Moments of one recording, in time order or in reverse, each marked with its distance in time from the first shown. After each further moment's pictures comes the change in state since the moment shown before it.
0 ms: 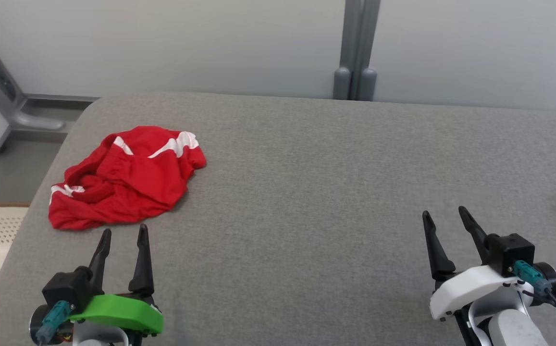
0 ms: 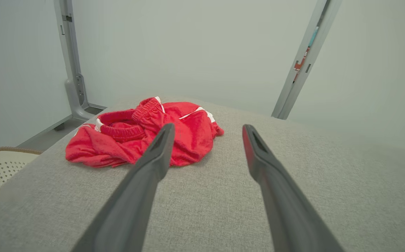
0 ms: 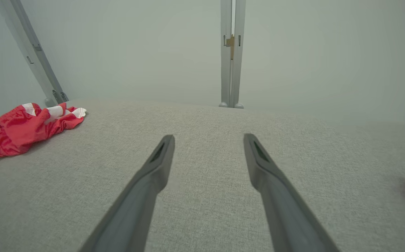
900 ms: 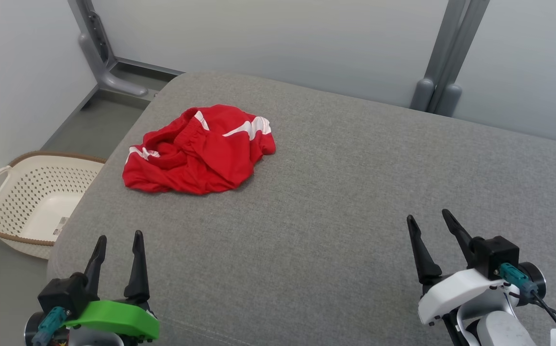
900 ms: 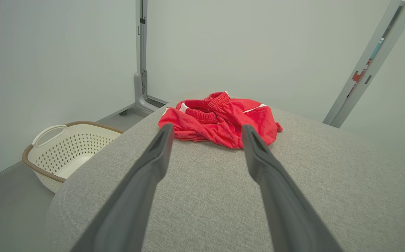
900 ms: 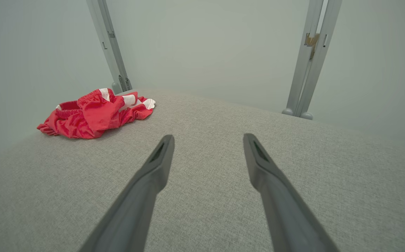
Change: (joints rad) left arm 0.020 0.011 0.011 0.000 0.000 0.000 0.000; right arm -0.005 0.005 0.049 0.017 0.009 0.000 -0.014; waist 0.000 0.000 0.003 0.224
